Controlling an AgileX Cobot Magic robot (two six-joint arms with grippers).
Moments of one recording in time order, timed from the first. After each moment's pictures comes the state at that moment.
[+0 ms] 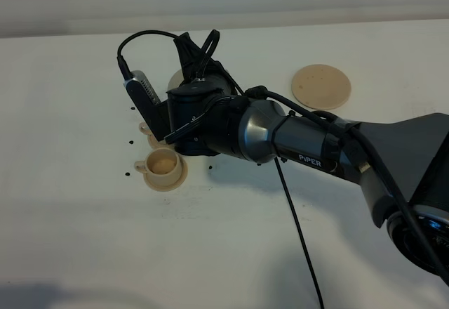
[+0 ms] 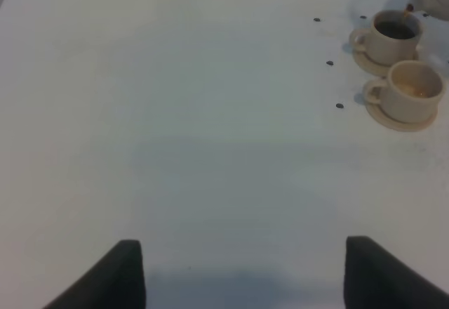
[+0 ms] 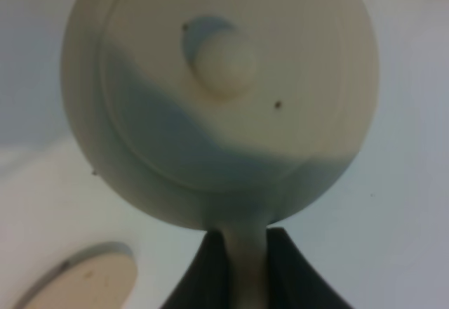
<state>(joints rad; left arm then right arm) 0.00 0.00 -0.51 0.02 1.07 -0.03 0.93 2.25 -1.73 -1.11 0.84 -0.41</state>
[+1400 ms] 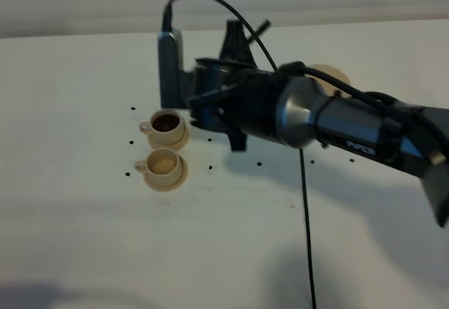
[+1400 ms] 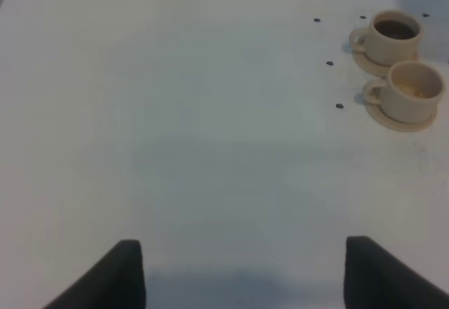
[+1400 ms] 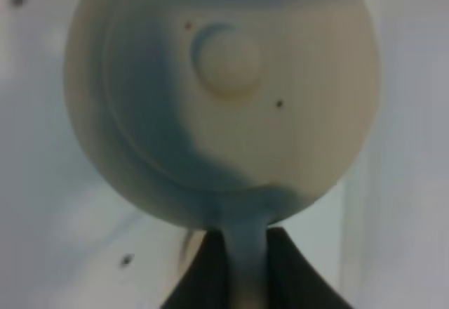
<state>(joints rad) 0.00 0.00 -0.51 0.02 1.07 -0.03 0.91 2.07 -1.60 -0.86 0.91 -0.15</state>
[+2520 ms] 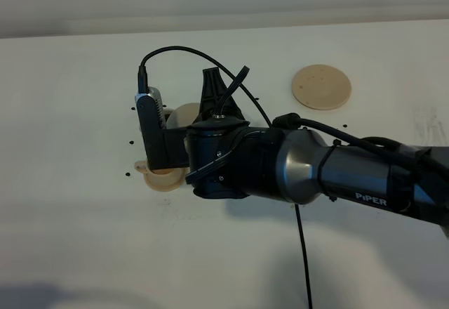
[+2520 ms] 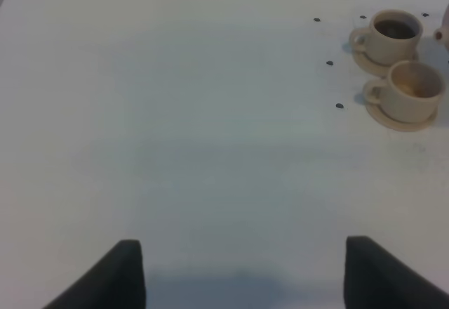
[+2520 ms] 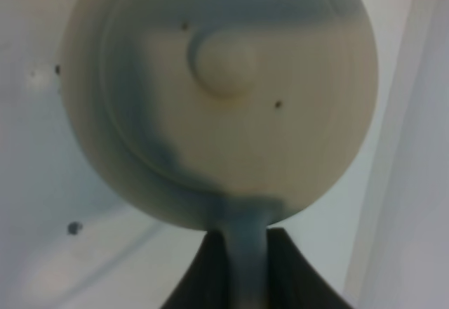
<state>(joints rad) 0.00 0.00 -0.51 0.02 1.07 -0.03 1.02 2.03 -1.43 -0.96 0.80 -0.09</state>
